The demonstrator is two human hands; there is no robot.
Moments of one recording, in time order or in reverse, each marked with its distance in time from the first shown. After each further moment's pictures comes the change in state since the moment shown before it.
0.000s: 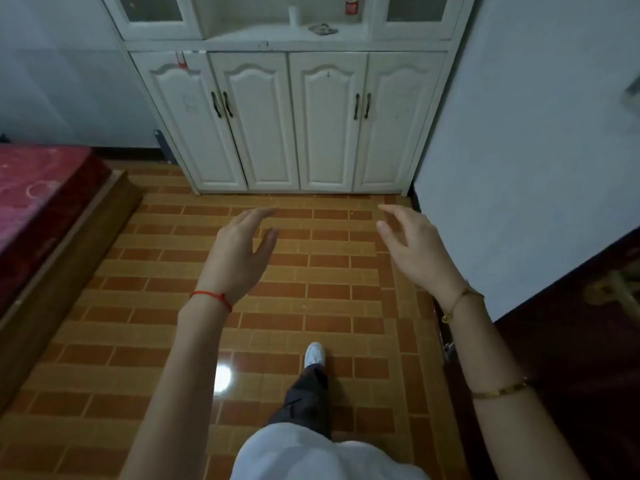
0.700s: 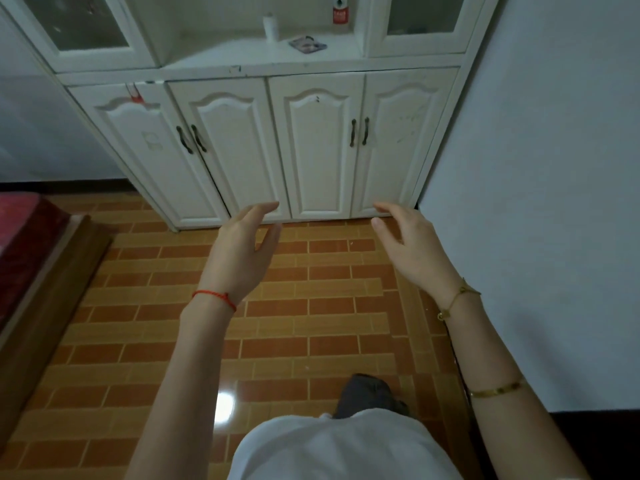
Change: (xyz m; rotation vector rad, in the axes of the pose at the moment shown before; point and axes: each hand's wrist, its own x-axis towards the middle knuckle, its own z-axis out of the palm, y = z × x) left_hand 0.336 -0.085 0.047 -0.017 -0.050 -0.025; right_hand 0.331 0.045 0.026 0.004 0.015 0.095
